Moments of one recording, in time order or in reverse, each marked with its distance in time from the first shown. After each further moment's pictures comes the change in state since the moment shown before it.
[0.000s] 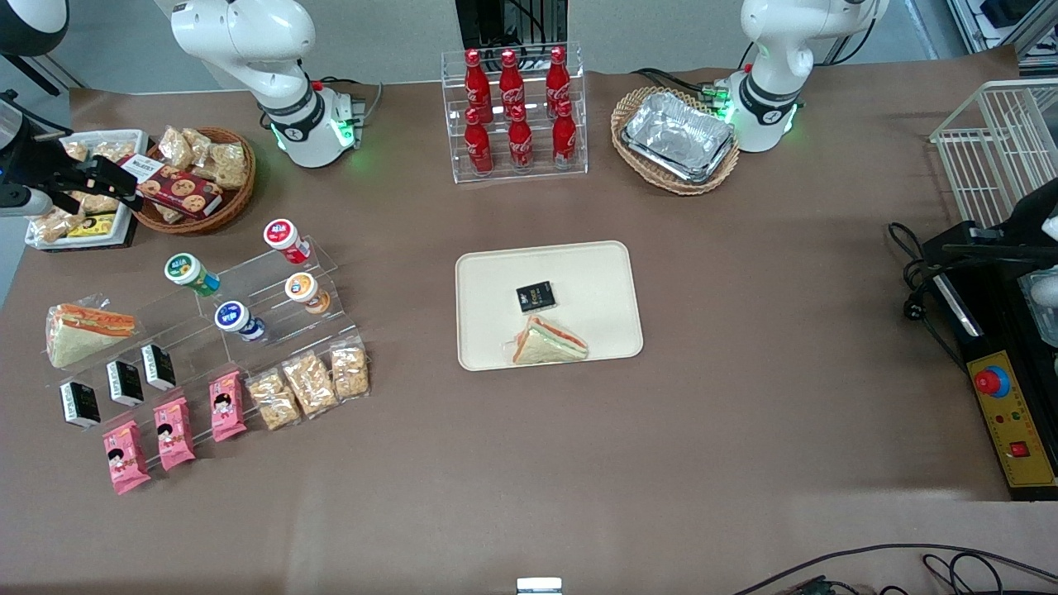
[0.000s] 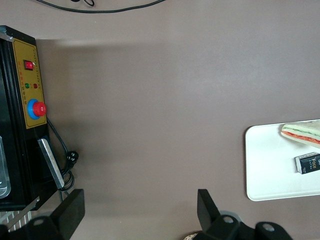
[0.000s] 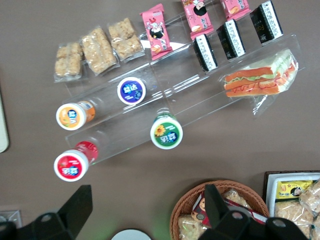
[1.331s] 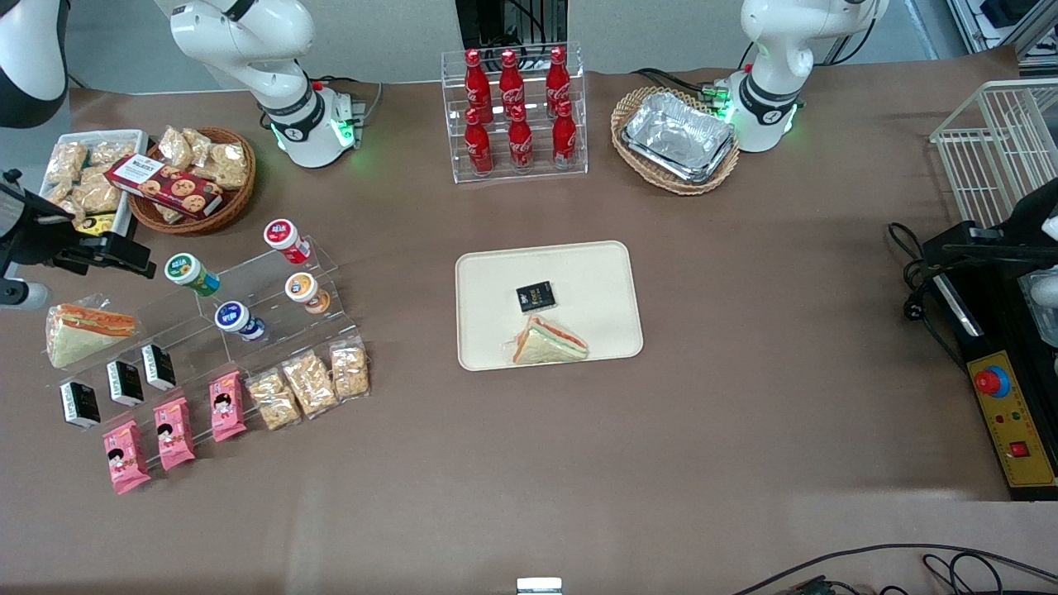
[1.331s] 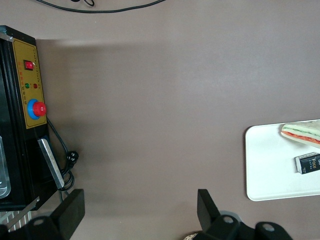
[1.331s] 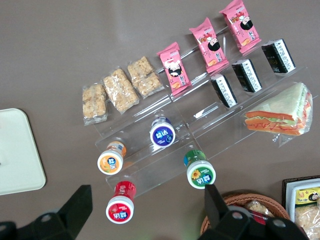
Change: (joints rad) arm 0.068 0.376 0.063 0.472 0.041 -0.145 0.225
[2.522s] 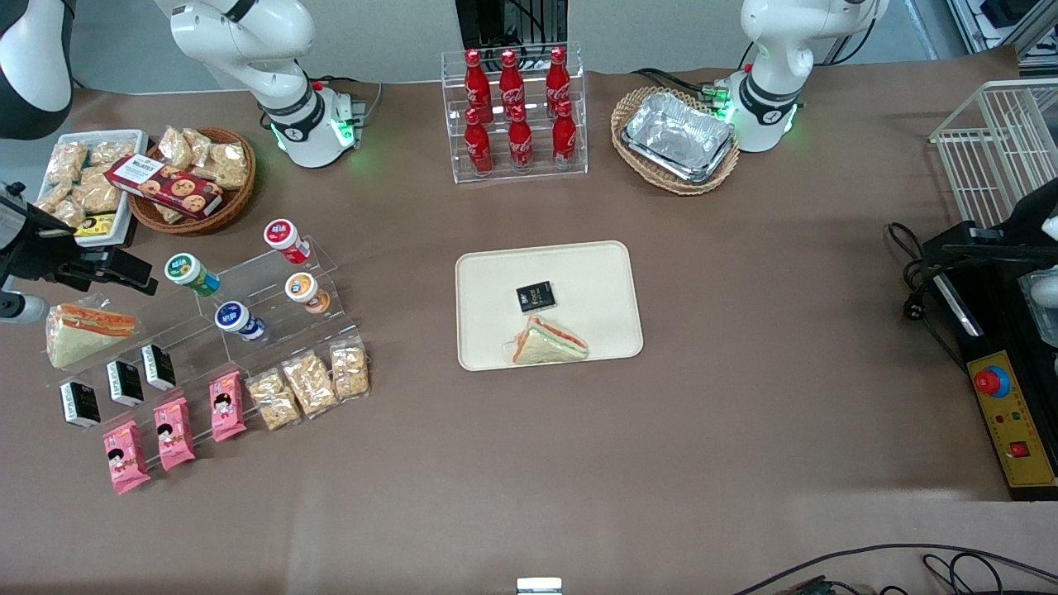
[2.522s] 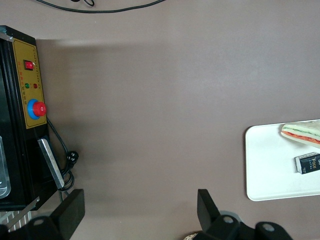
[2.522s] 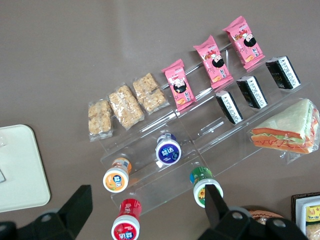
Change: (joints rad) arm 0.001 0.022 0.004 0.001 0.013 0.074 0.013
